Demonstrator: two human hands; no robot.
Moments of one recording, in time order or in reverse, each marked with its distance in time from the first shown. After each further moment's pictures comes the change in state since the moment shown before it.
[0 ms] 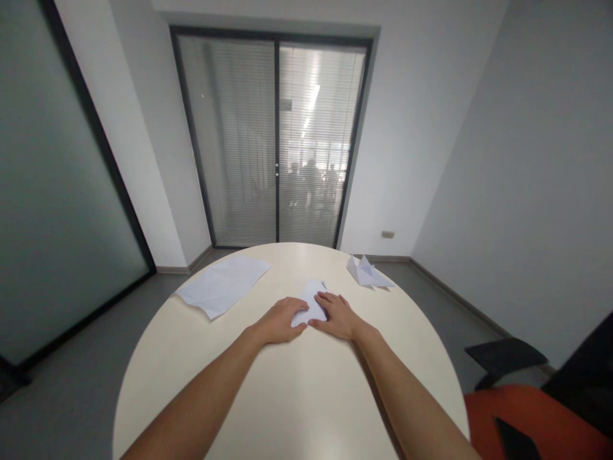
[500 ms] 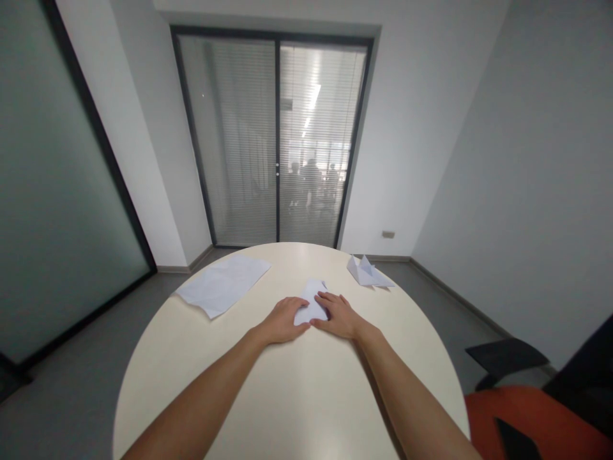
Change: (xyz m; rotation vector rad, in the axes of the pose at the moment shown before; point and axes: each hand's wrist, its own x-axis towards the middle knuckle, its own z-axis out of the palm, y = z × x) left_hand 0.004 -0.003 0.014 -0.017 0.018 -0.112; right_hand 0.002 0.006 0.002 0.037 0.008 -0.014
